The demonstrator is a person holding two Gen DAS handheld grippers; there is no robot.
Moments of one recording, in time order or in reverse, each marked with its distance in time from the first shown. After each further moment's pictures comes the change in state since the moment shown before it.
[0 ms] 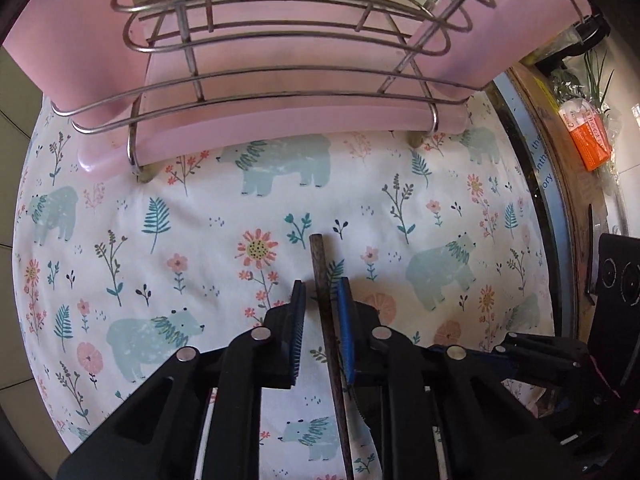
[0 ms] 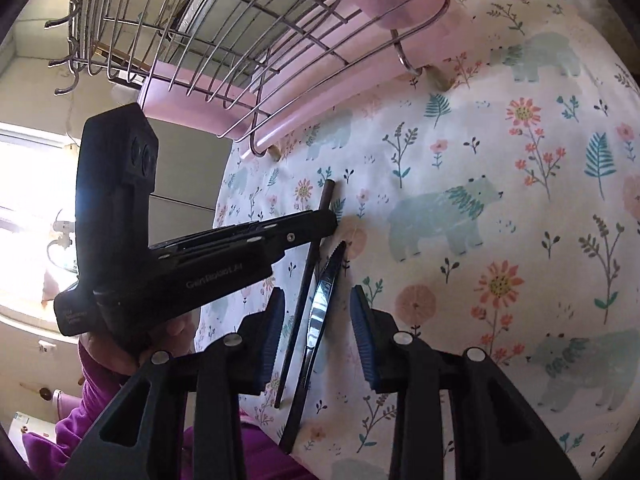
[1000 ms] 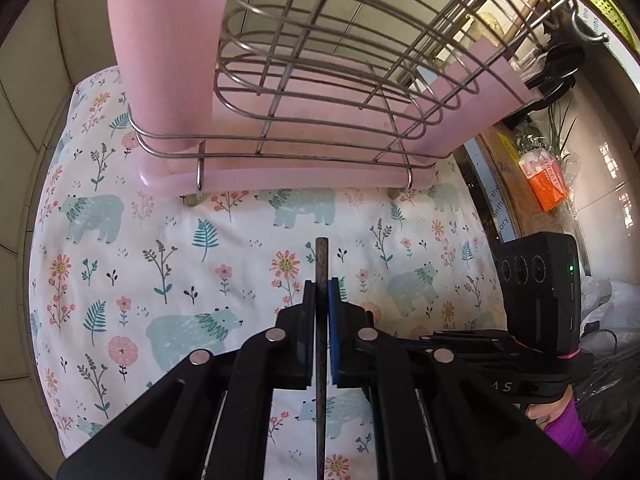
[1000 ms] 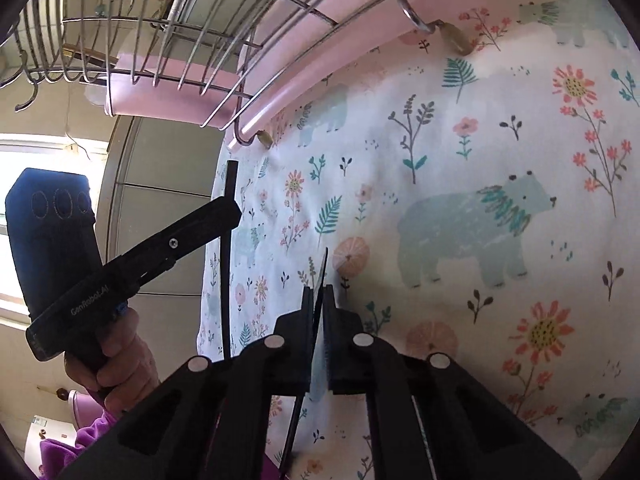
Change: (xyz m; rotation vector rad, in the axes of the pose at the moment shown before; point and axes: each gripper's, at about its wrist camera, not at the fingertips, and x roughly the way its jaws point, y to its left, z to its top) left arm -0.070 0.047 -0.021 -0.046 -0.194 -0.134; right arm 0.030 -0.012 0.015 0.006 0.037 0.053
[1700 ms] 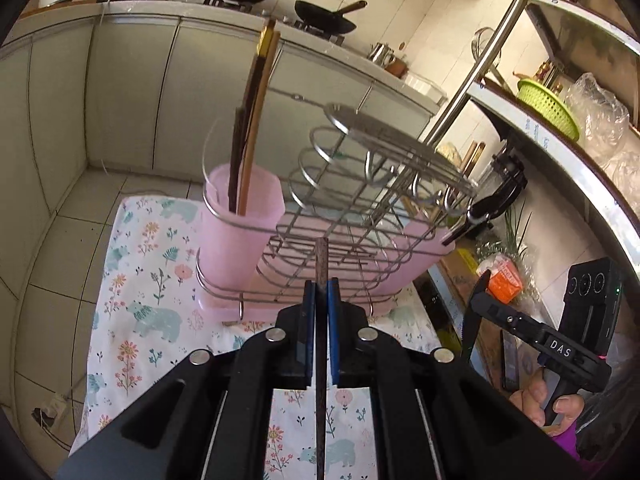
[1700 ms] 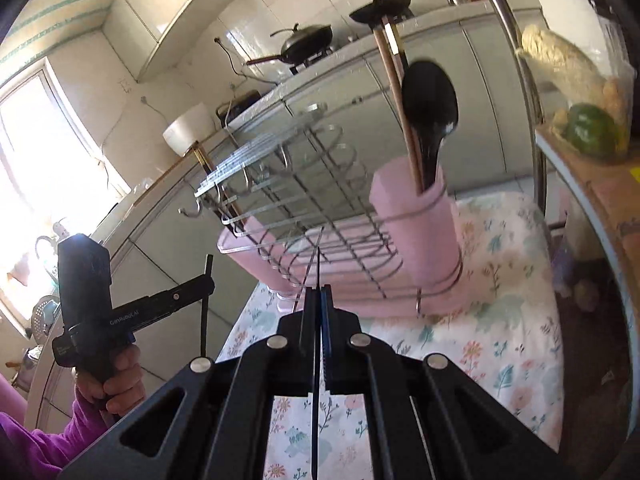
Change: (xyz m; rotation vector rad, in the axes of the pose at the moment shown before) left arm -0.119 0.006 0.012 -0.018 -0.459 -0.058; right arm -0.153 0.101 0.007 -0.368 -0.599 -0.166
